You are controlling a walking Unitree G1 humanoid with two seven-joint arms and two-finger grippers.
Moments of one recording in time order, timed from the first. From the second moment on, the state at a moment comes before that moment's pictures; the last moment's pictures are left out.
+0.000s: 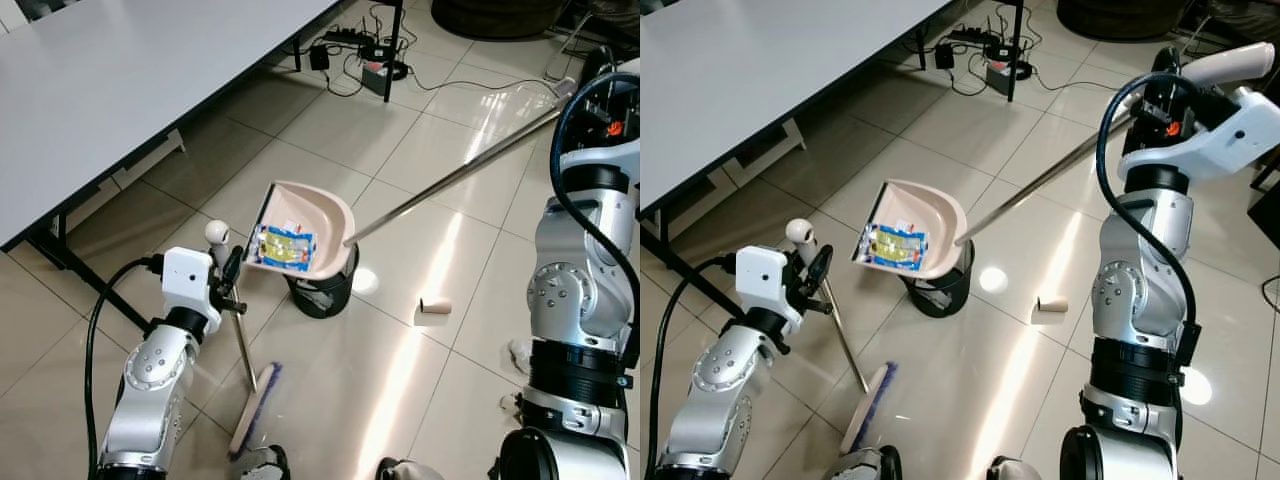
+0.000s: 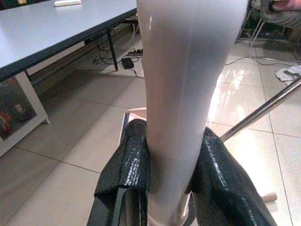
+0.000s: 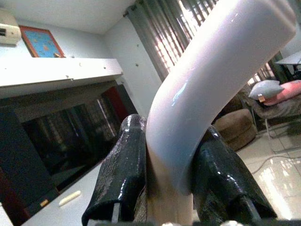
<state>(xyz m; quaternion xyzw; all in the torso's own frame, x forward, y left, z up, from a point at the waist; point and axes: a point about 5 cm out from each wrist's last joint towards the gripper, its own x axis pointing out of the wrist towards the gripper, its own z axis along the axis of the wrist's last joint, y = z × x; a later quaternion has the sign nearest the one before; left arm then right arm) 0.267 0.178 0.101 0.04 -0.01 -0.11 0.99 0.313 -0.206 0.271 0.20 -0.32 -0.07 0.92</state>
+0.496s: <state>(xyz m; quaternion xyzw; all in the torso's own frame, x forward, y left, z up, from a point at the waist) 0.266 0.176 0.097 0.04 -0.02 -0.11 0.99 0.310 -0.206 0.268 0.21 -0.30 -0.06 0.93</state>
